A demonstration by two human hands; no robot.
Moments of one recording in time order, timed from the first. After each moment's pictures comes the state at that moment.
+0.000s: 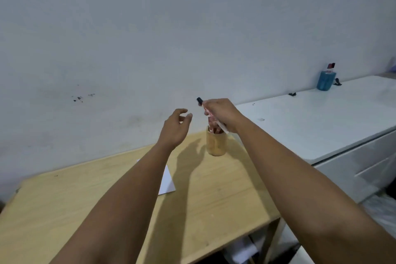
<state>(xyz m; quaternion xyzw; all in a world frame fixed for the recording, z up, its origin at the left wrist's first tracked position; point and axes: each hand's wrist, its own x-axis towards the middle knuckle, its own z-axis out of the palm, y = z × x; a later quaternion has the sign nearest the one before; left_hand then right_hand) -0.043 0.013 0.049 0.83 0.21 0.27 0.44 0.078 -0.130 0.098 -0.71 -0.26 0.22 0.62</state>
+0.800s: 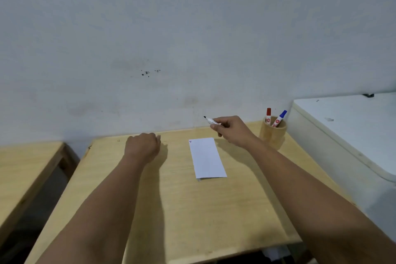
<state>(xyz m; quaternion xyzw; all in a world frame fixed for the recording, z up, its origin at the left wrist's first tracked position) -0.240 0.175 -0.040 0.90 0.43 0.09 0.00 0.005 -0.025 -0.005 -0.73 -0.46 0.18 0.48</state>
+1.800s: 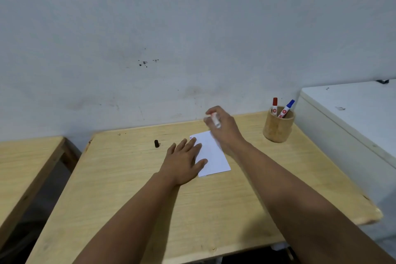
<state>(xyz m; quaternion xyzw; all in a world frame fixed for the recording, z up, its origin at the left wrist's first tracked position) -0.205 0.093 -0.098 0.96 0.24 0.05 0.10 -0.031 0.005 -0.035 -0.72 -0.40 0.13 0.55</state>
